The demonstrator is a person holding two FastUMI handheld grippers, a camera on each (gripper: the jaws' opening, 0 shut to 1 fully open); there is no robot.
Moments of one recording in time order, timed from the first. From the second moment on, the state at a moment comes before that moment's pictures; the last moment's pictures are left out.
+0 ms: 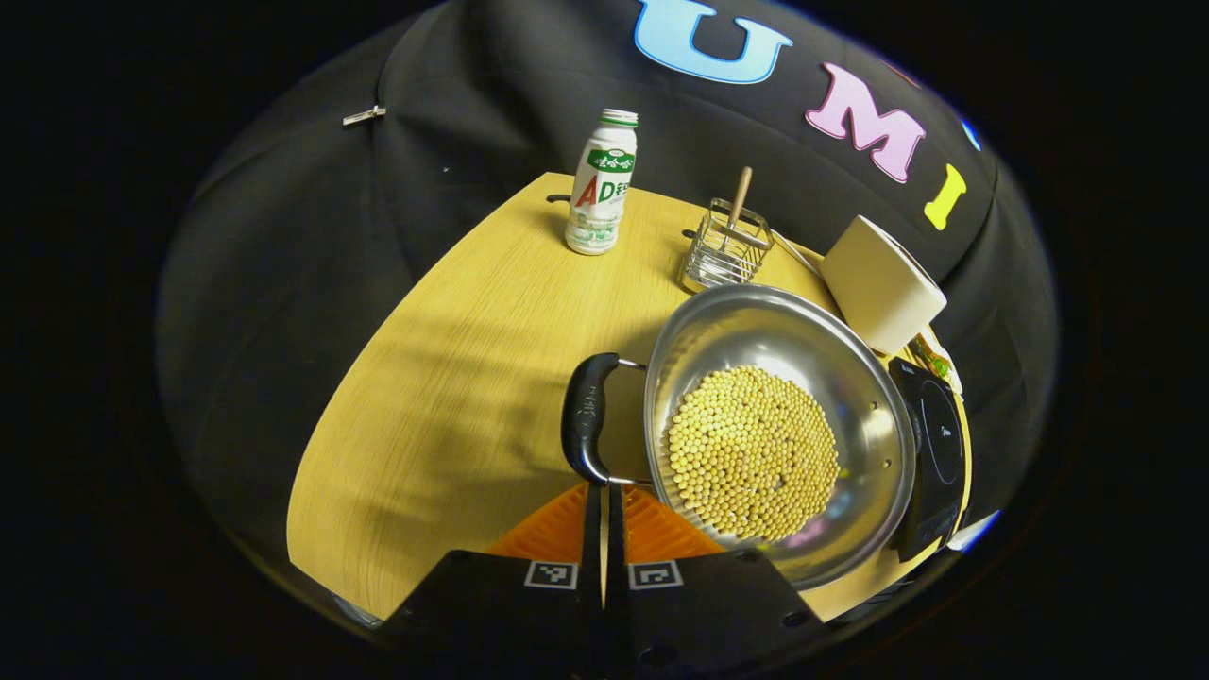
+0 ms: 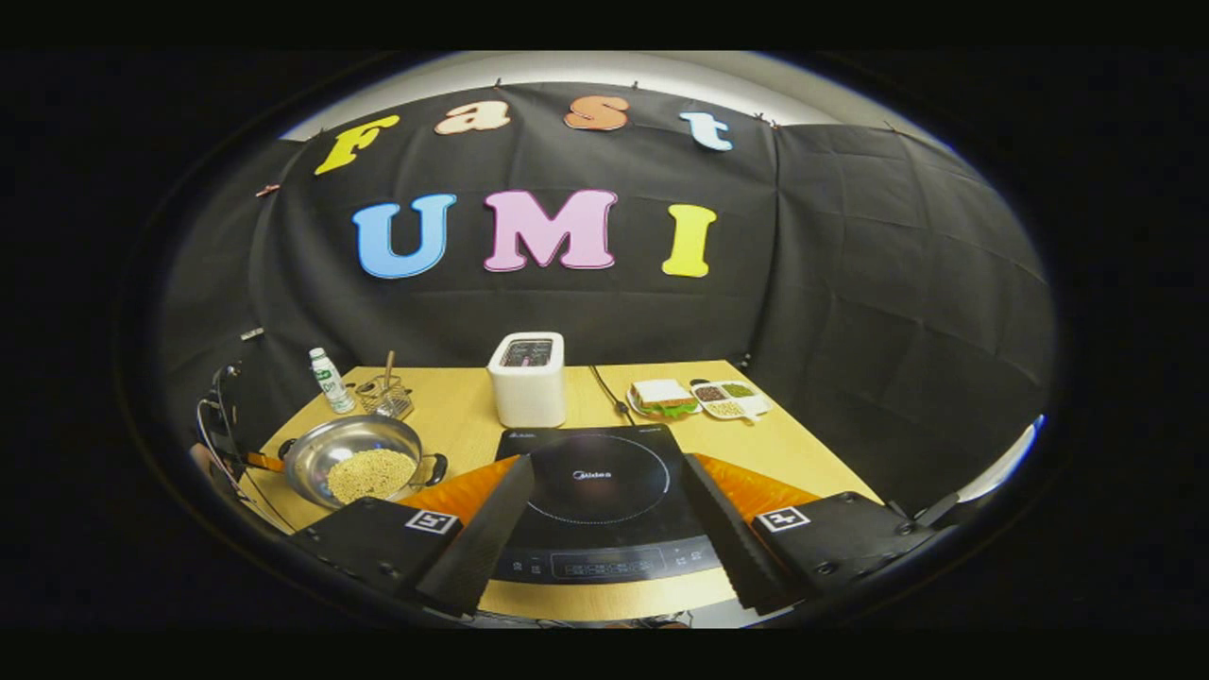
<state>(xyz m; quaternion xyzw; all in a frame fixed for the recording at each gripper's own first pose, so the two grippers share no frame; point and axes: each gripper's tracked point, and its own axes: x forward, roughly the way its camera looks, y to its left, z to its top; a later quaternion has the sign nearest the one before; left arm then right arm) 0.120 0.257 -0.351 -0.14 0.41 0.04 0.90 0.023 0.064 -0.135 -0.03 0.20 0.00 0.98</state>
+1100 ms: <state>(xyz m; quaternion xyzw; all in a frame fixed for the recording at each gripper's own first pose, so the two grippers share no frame) 0.119 0.287 -0.268 -0.10 0.30 0.06 0.95 0.073 0.206 -0.195 0.00 0.29 0.13 0.95</state>
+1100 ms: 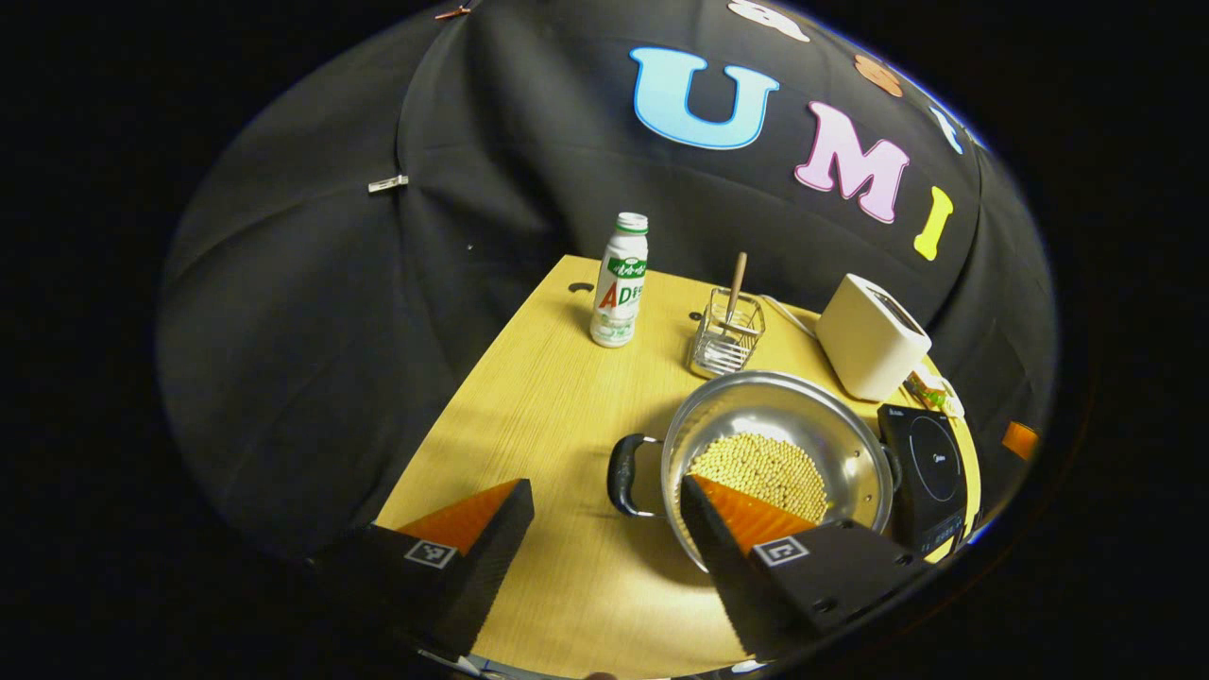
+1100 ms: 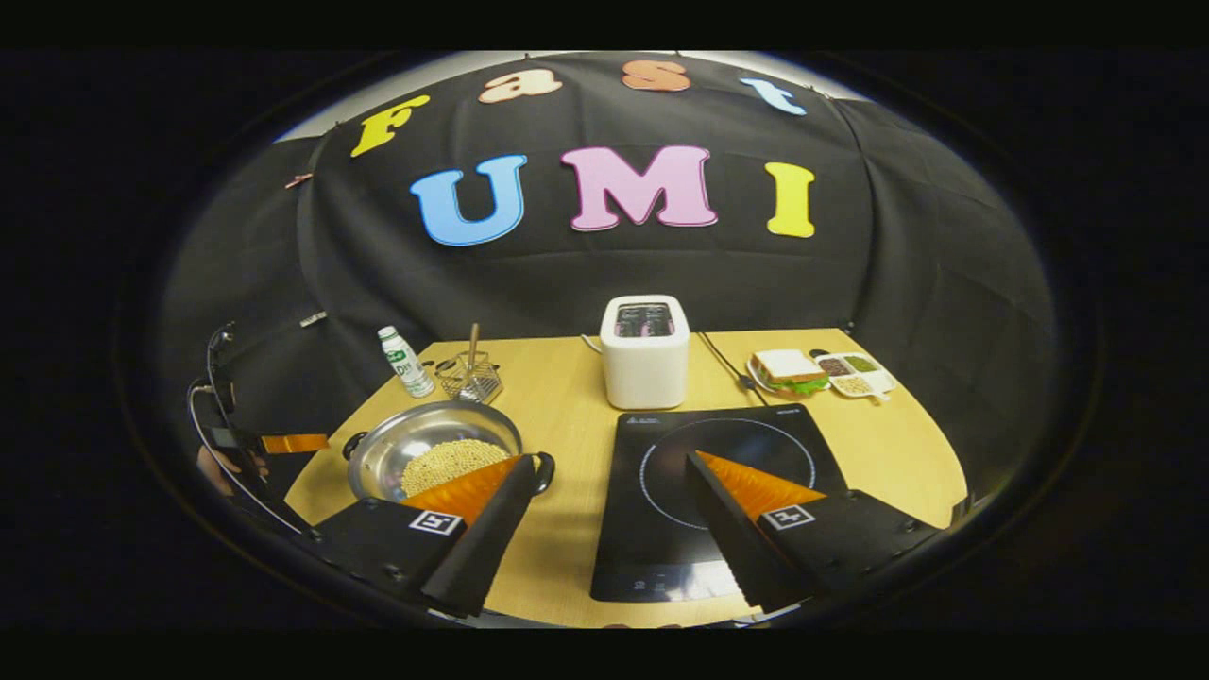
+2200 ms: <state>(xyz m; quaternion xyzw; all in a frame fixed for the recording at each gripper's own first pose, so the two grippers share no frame) 0.186 0.266 -0.309 -0.07 0.33 -0.01 0.94 0.108 0.307 -0.354 0.04 0.47 0.18 0.86</state>
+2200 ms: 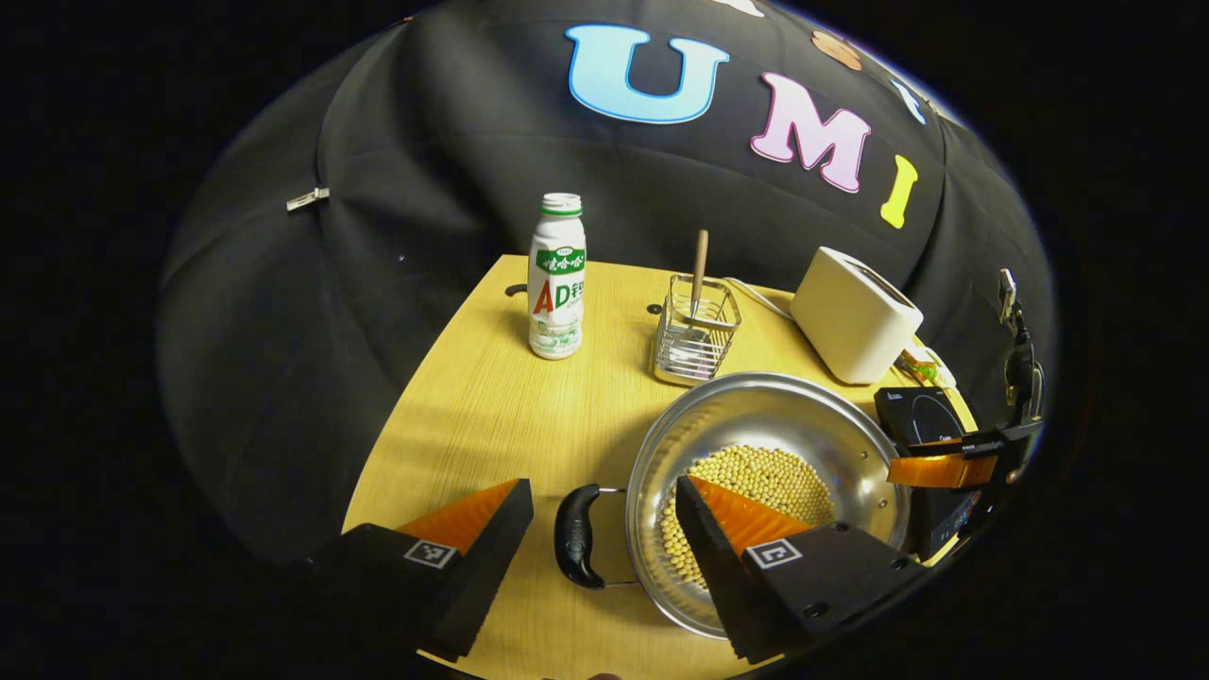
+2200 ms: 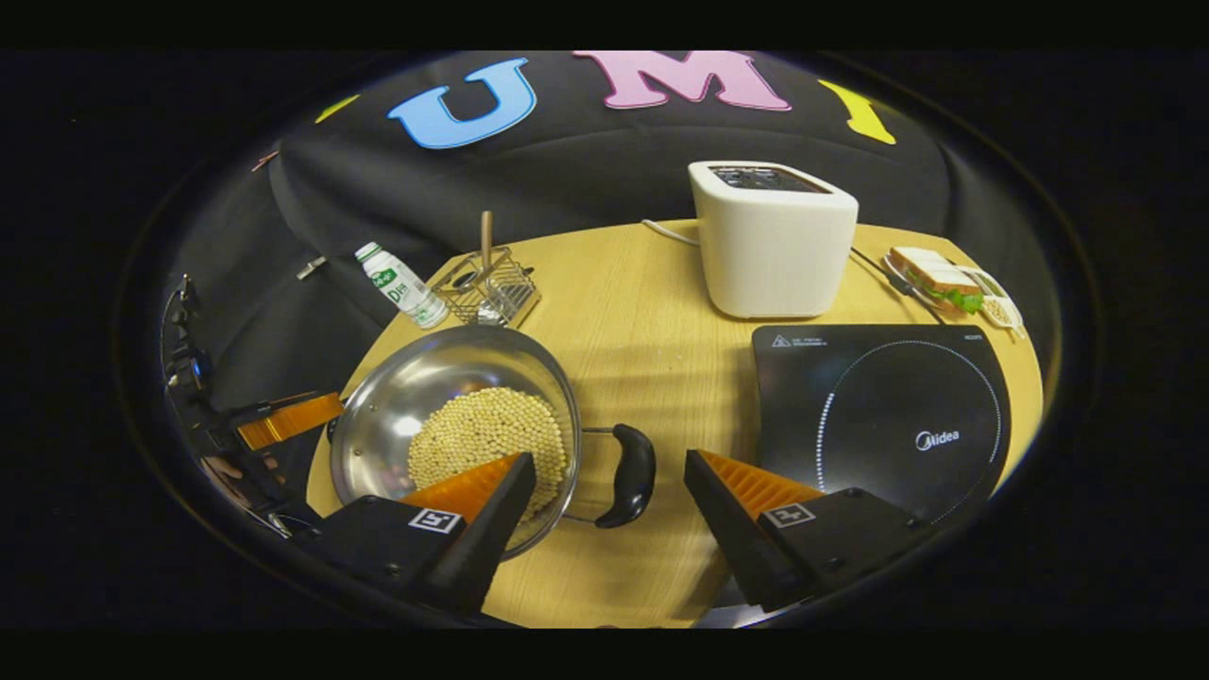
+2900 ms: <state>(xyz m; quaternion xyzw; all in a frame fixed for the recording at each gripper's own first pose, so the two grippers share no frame) 0.203 0.250 -0.358 -0.13 0.35 -0.04 0.93 0.115 0.324 -0.387 0.07 0.46 0.14 0.87</state>
